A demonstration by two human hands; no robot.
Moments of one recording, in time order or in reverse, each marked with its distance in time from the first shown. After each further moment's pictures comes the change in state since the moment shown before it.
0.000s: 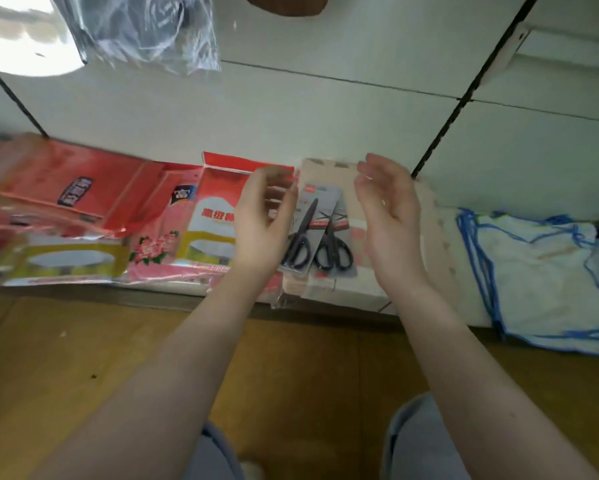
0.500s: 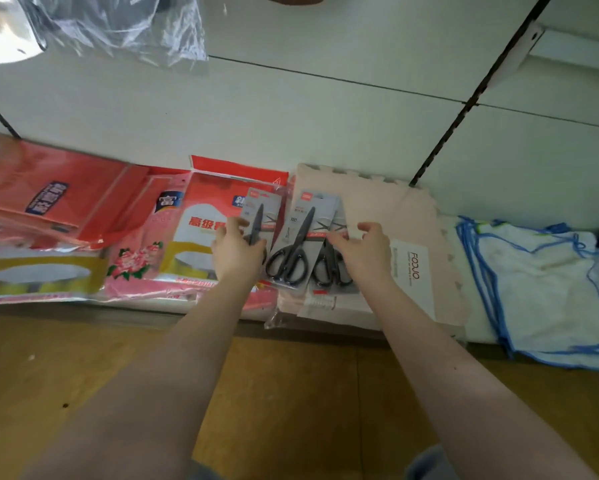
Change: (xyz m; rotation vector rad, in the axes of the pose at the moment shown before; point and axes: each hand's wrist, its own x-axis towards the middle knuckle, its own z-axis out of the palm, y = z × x) left_hand 0.010 -0.124 0.014 0.460 -0.086 -0.588; right_hand 0.048 0.108 0.018 -0.554 0.006 0.460
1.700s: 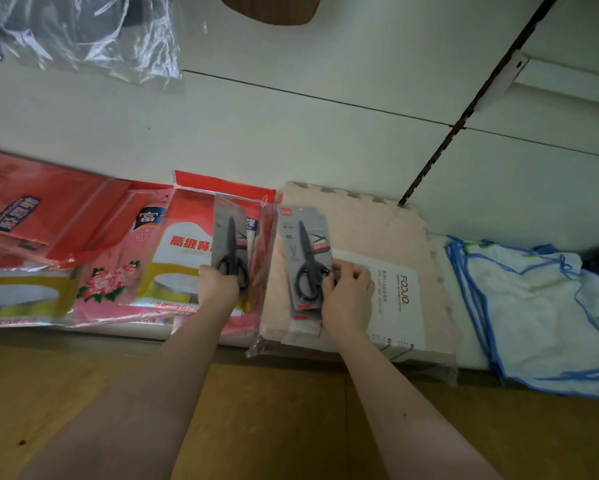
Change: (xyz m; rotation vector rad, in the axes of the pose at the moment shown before) left_hand 0.019 -0.027 0.024 -0.140 -0.038 -0.367; right_hand 0.005 0.044 0.031 -0.286 0.166 -0.188
